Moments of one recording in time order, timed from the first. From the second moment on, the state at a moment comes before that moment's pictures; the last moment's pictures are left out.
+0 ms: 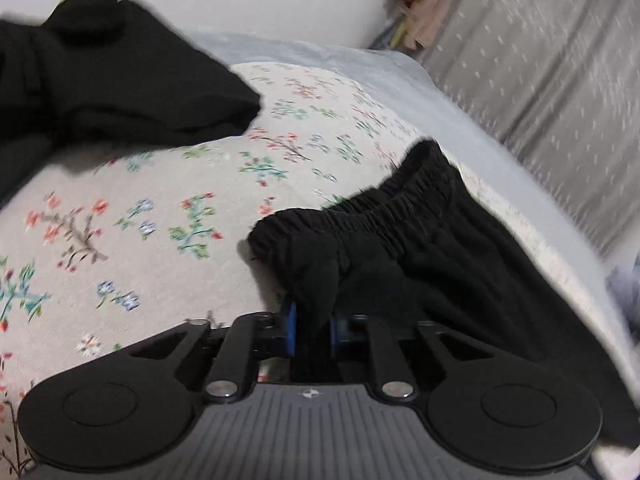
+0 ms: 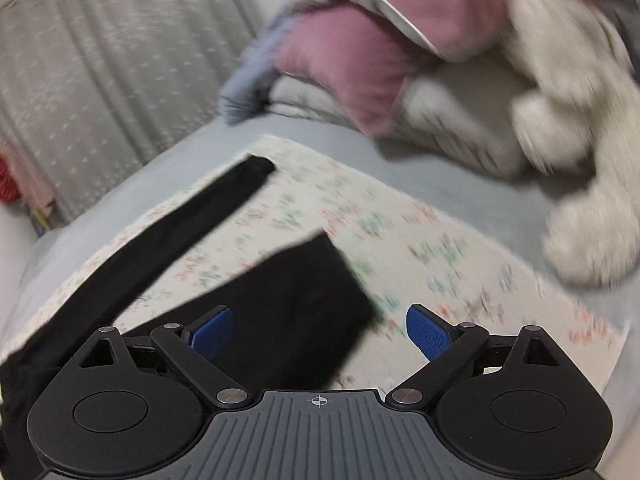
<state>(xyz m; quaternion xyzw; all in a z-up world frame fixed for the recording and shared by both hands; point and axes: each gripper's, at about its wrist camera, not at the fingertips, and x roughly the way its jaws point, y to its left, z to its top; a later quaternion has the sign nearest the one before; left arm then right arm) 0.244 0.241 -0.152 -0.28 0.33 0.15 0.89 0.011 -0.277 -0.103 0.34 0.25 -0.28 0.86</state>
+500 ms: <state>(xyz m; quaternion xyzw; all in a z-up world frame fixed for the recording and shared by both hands) 0.203 0.283 -0.131 -0.37 0.28 0.16 0.87 0.023 -0.275 -0.152 0.41 0.22 -0.29 0.84</state>
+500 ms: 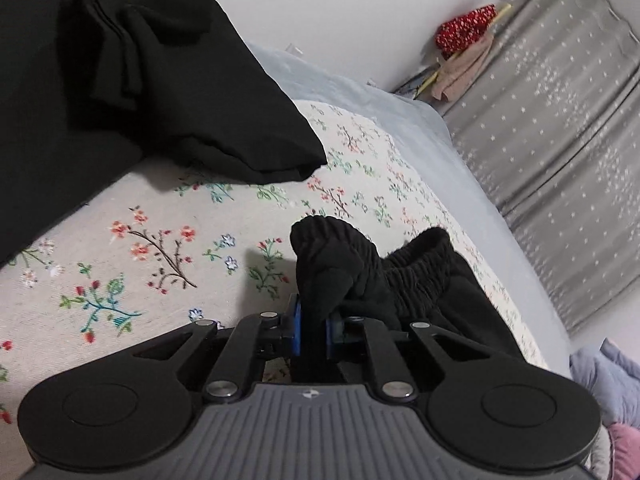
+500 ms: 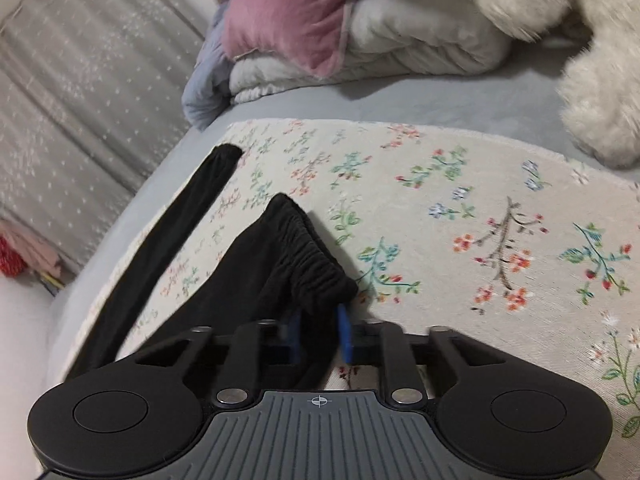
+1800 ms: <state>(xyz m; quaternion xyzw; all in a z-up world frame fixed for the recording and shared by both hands) 0.132 0.318 -0.115 -0.35 0.32 0.23 0.85 -0.008 -0.267 -0.112 0.33 0.21 -0.34 0.86</state>
